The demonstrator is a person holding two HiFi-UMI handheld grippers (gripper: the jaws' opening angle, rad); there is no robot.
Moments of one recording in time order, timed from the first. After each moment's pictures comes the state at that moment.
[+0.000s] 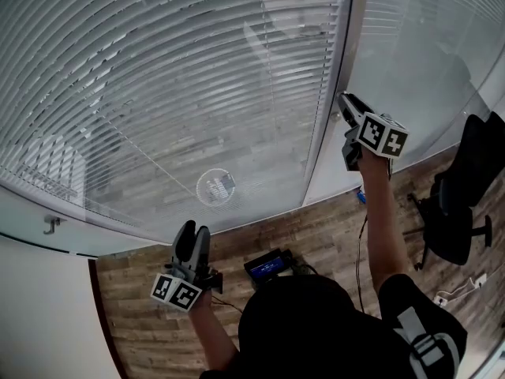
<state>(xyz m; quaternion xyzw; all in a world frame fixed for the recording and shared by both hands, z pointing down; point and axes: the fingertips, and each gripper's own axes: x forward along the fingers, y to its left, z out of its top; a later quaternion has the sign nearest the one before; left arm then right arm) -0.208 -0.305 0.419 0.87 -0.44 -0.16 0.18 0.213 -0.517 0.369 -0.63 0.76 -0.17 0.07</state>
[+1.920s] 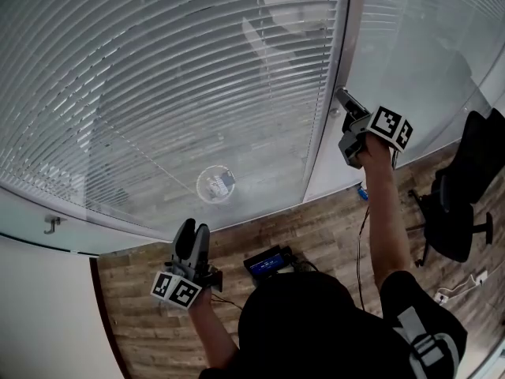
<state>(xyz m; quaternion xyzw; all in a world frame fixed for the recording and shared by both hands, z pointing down) -0.207 -0.306 0.426 0.86 -0.44 -0.15 0.19 0.209 -0.521 0.373 -0.53 0.74 -0.34 0.22</state>
